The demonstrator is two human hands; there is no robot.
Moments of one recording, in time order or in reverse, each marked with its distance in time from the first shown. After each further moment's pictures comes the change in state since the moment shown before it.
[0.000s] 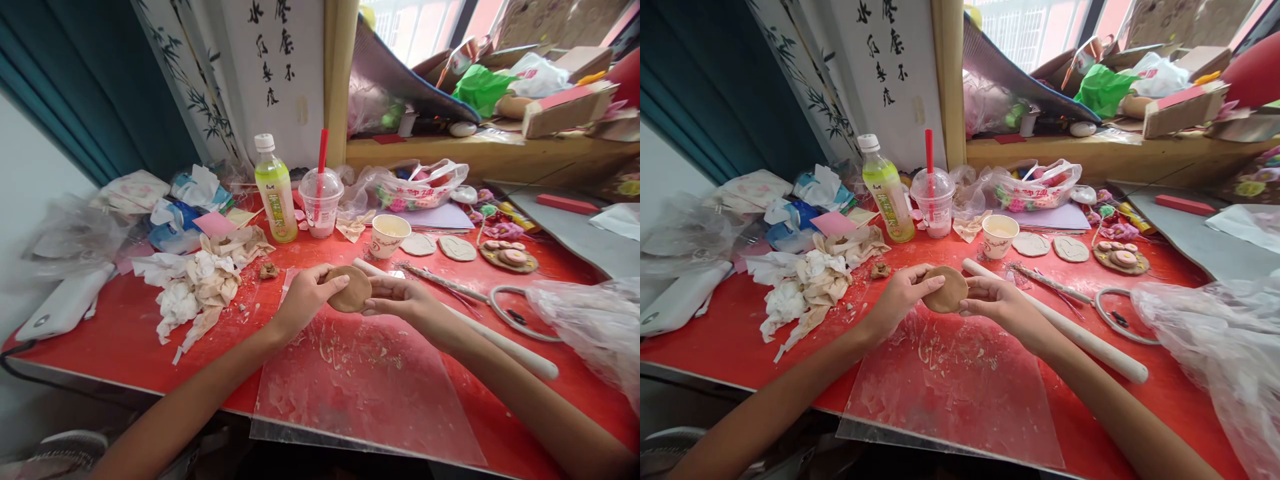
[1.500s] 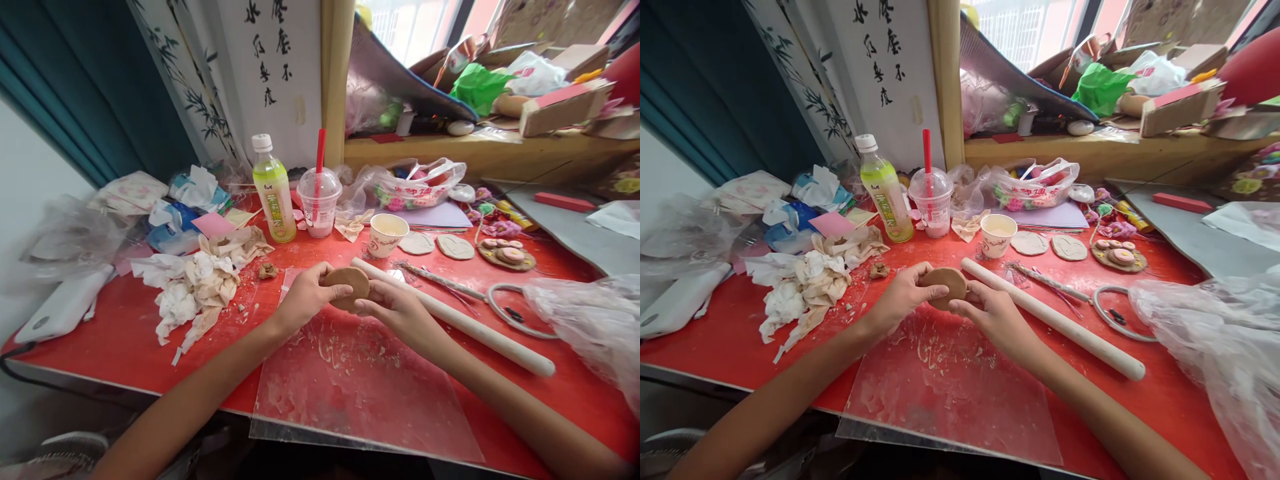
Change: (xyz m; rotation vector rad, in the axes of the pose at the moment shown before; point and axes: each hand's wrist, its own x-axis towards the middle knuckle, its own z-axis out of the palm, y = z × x) left_hand 0.006 -0.005 -0.001 0.071 -0.053 -0.066; right_hand -0.001 0.017 0.012 -0.354 0.162 -0.165
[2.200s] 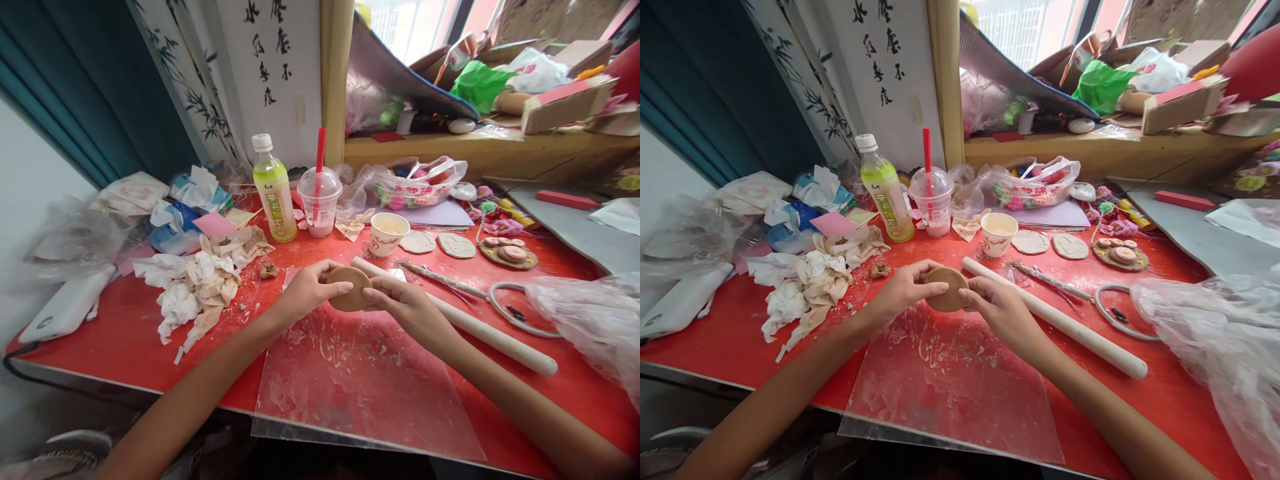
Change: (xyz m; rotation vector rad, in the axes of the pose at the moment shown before) left_hand 0.000 0.005 -0.007 0.020 -0.112 0.027; right_hand 0.000 -0.005 -0.006 0.002 0.023 0.051
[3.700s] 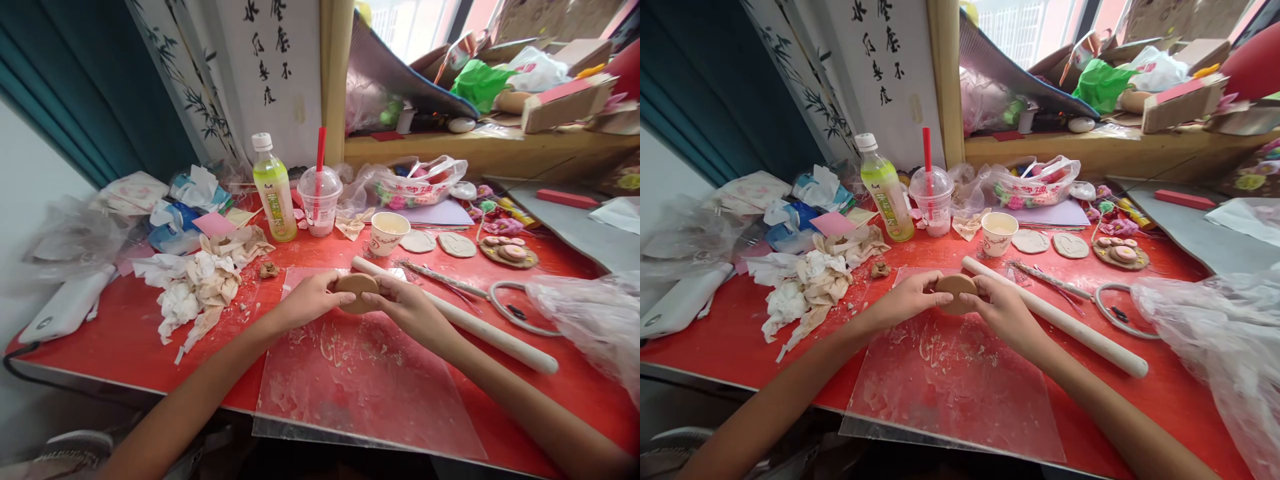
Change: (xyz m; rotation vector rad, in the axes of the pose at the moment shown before) left_hand 0.000 -0.006 0.003 0.167 -0.098 -0.026; right_hand 0.003 0.007 -0.003 -0.123 0.017 -0.023
